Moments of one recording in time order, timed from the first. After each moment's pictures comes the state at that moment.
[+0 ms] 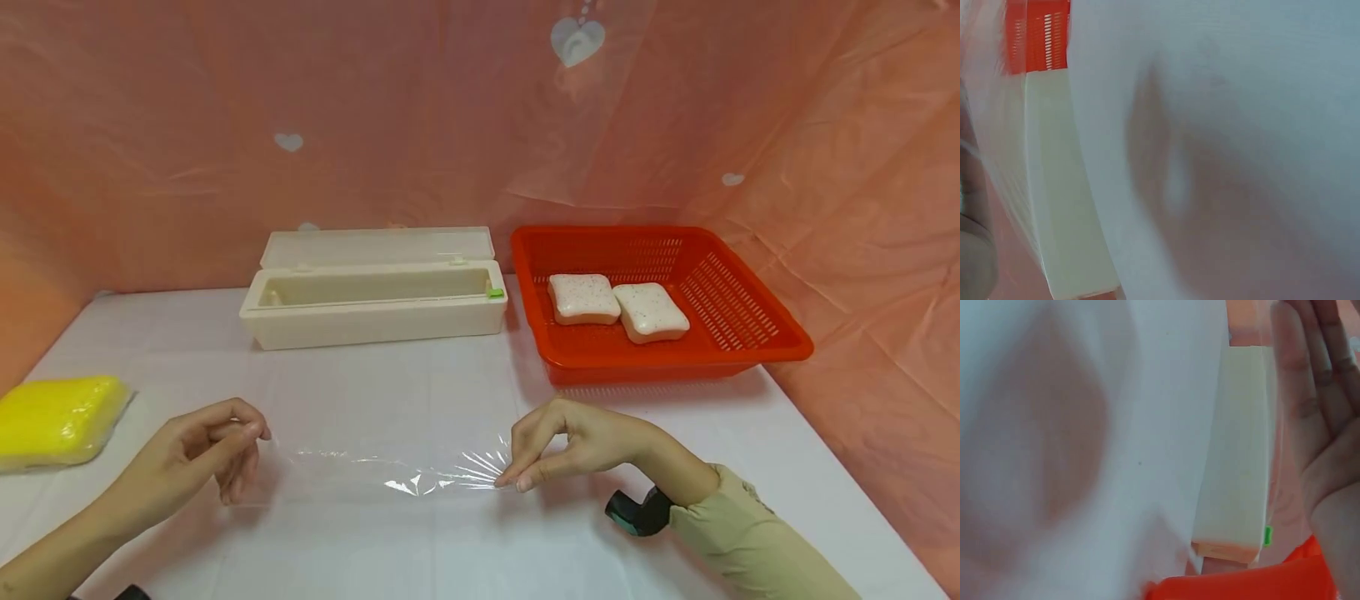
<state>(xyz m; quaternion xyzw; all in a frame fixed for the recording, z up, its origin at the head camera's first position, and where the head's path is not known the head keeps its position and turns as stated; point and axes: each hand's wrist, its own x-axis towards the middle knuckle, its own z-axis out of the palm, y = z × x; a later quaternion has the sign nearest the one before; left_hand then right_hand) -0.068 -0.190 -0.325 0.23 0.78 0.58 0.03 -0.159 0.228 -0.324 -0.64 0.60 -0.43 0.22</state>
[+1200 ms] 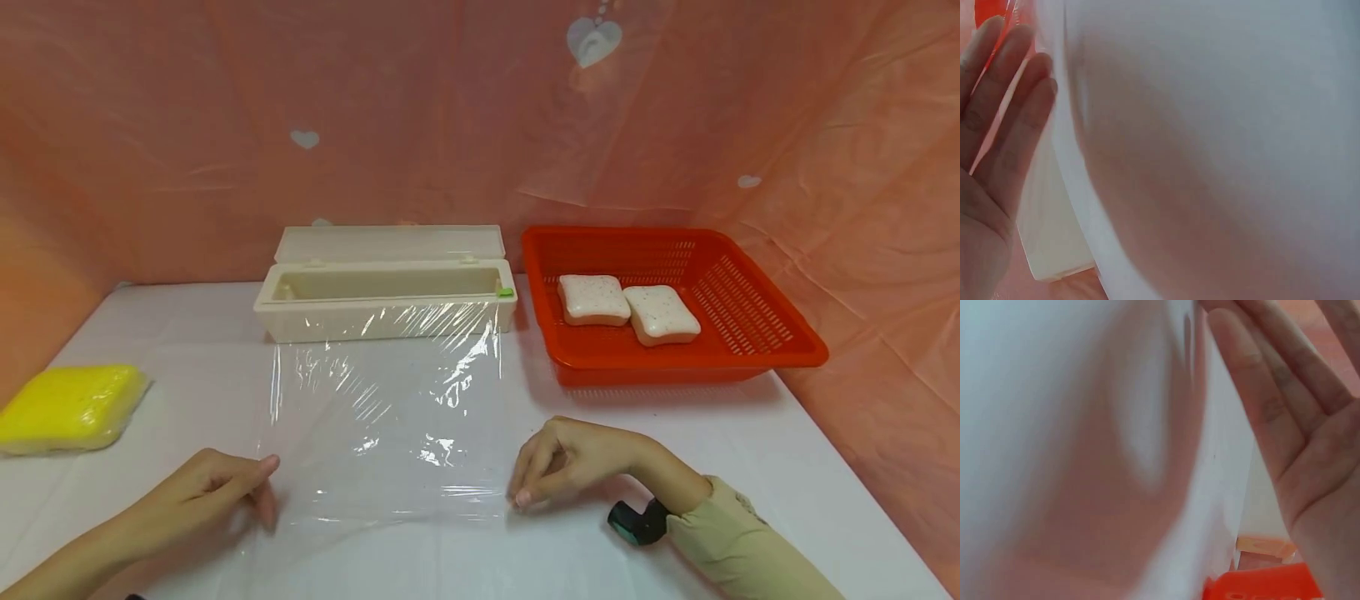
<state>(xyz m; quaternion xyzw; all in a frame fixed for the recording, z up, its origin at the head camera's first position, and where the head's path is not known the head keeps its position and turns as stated) -0.053 -0.198 -0.352 0.28 0.85 0.44 0.05 -0.154 0.230 -0.352 -0.54 0.66 -0.42 0.33</state>
